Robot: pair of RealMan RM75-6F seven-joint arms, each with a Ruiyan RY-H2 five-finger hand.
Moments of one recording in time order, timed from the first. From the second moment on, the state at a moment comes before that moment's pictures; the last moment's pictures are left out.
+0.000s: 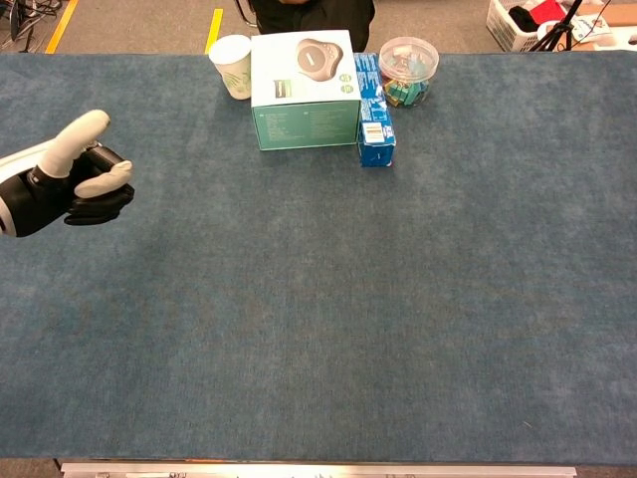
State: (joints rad) left arm -0.49 -1.12 -0.02 -1.86 1.48 0.92 -0.93; right arm 0.18 -0.94 0.13 -1.81 -1.49 1.43 -0.08
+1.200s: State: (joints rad) left arm -0.57 -1.09 0.11 -1.79 1.86 1.02 -1.47; right arm 0.17 -0.95 0.13 -1.81 -1.48 1.44 -0.08
